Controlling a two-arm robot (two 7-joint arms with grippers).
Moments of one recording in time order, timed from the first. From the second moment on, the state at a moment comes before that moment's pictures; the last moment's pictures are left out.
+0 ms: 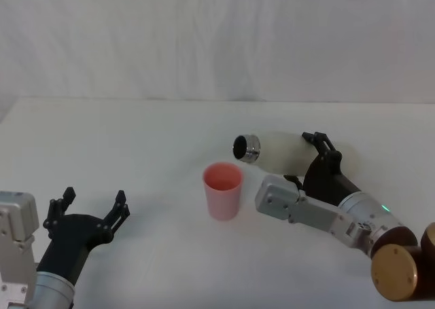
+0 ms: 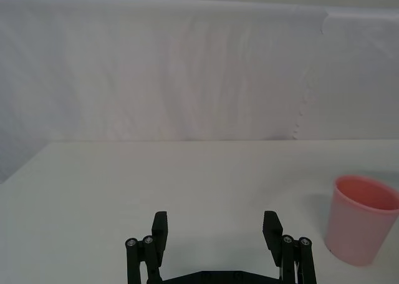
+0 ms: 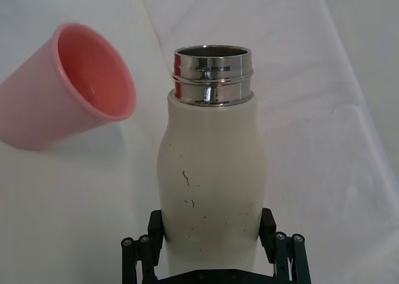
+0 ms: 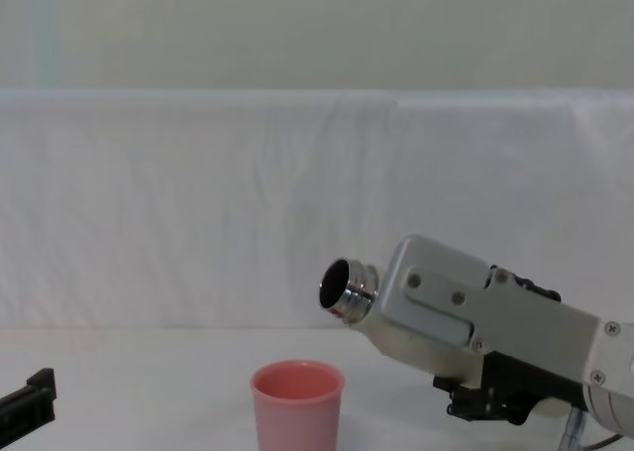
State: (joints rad) left arm 0.27 0.24 0.04 -1.85 -0.25 -0.02 -0.02; right arm 0.24 0.28 -0.49 -1.60 -0.78 0.19 0.19
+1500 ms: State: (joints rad) left arm 0.27 0.24 0.04 -1.85 -0.25 -0.02 -0.02; right arm 0.30 0.30 -0.56 -1.56 -0.93 0.21 0.22
